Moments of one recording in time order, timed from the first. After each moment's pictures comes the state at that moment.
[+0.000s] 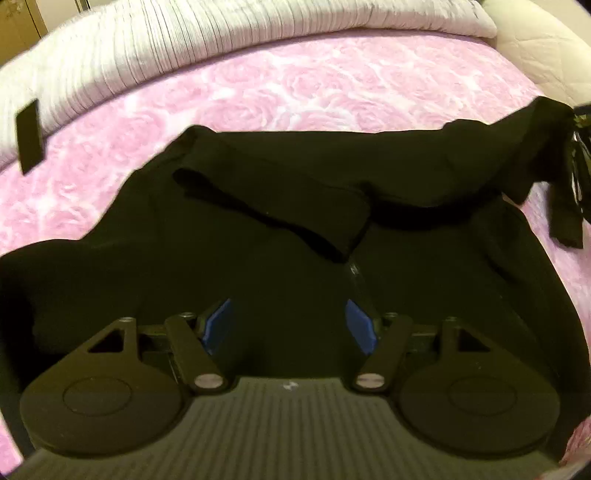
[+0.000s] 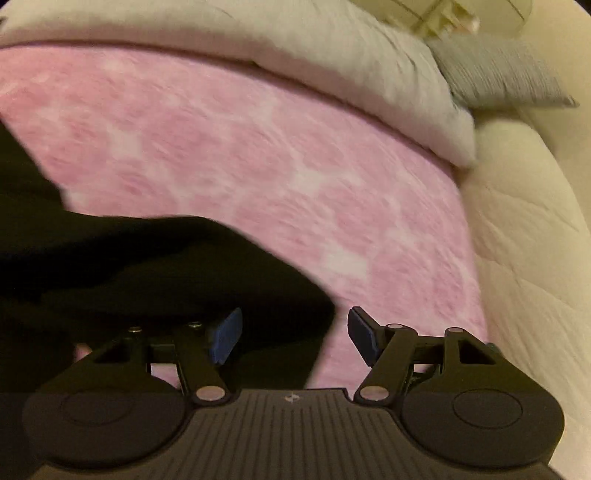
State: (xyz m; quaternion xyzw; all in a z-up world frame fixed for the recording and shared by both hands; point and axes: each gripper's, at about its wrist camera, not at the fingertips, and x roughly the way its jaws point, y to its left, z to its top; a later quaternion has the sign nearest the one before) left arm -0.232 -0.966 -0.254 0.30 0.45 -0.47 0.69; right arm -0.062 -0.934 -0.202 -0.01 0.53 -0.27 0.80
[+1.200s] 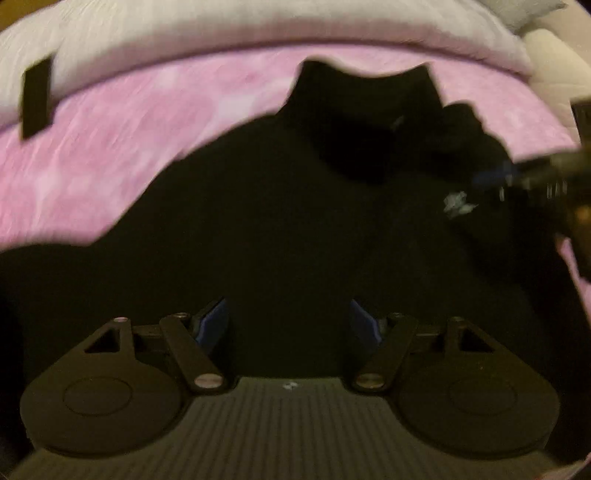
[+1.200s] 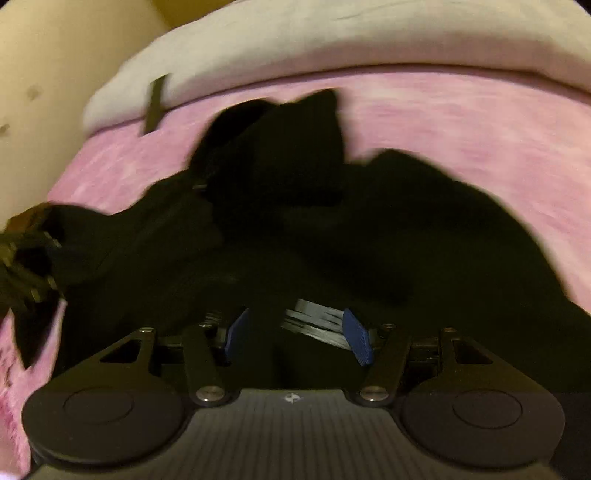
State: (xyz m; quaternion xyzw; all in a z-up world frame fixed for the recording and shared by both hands) left arm -0.099 -0.920 -0.301 0.25 0.47 -0.46 0.71; right arm 0.134 -0.838 -0.308 0.19 0.47 0.05 0.86
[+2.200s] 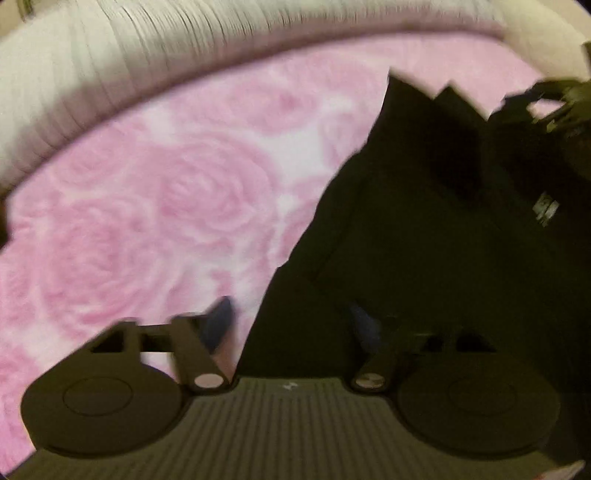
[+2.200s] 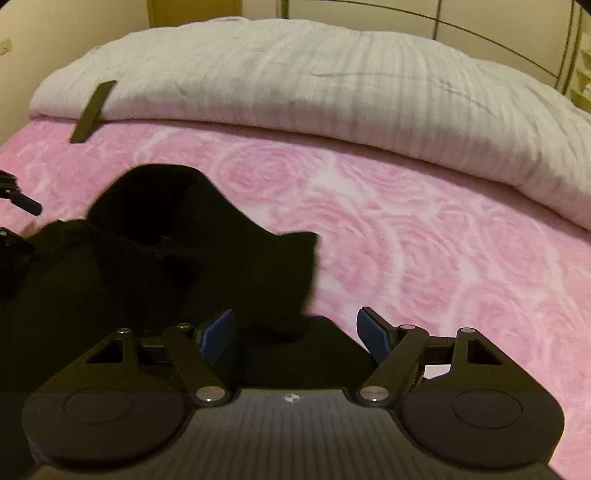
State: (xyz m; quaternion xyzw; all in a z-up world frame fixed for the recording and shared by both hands) left arm 0.057 -1.019 -0.350 0.35 0.42 -0.57 0.62; right arm 0.189 -0.883 -0.310 0.04 0.44 -0.08 0.89
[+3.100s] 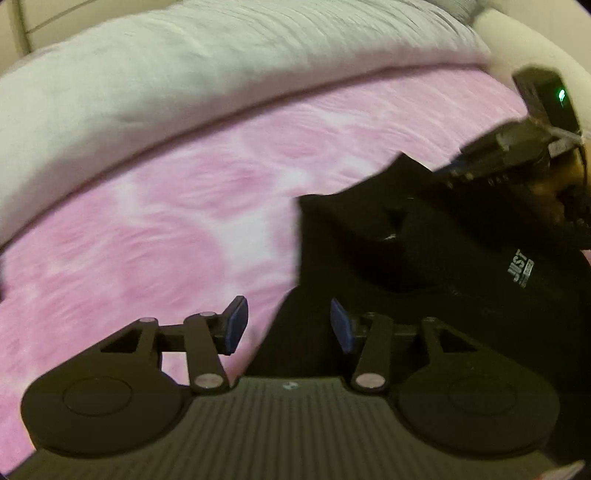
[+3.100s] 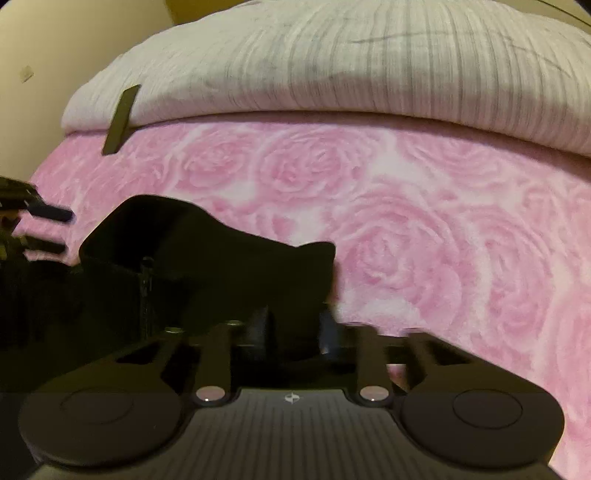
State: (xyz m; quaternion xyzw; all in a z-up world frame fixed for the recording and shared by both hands) left arm 0.022 -1.058 -0.312 0.31 0.36 -0.61 0.64; right arm 0.242 -0.887 -0.328 0.11 0.45 0.01 0.88
